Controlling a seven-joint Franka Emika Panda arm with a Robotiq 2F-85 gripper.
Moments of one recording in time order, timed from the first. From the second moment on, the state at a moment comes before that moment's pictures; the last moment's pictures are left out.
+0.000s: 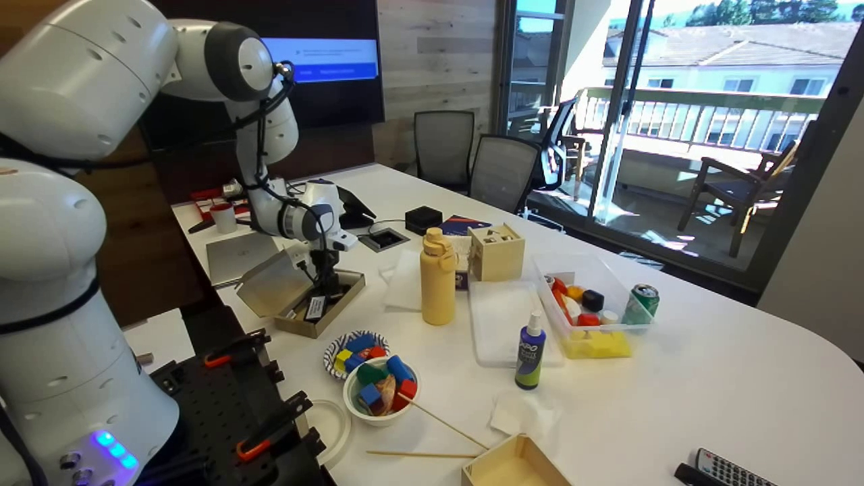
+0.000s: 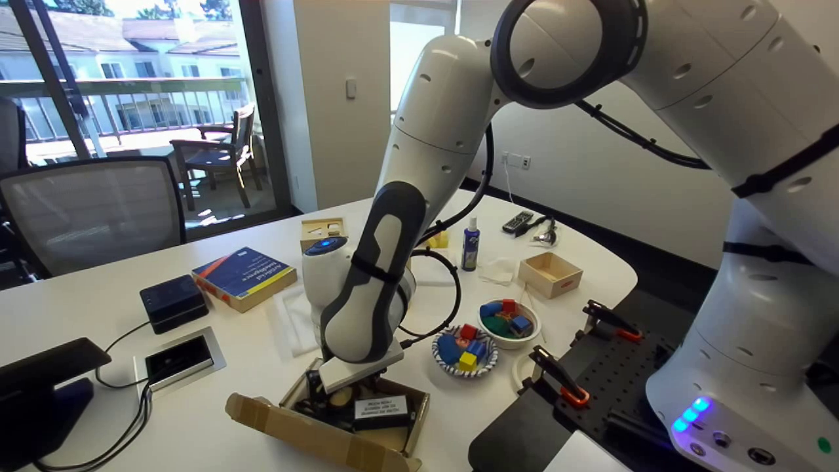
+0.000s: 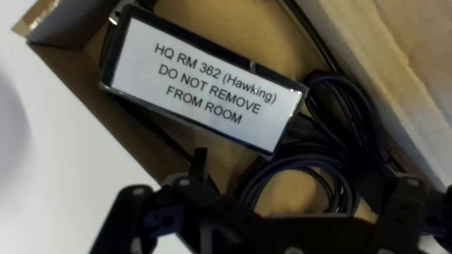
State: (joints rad) arm 0.54 0.92 0.06 -1.93 0.01 2.79 0.73
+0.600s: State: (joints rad) arm 0.67 0.98 -0.03 -1.89 0.02 2.81 0.78
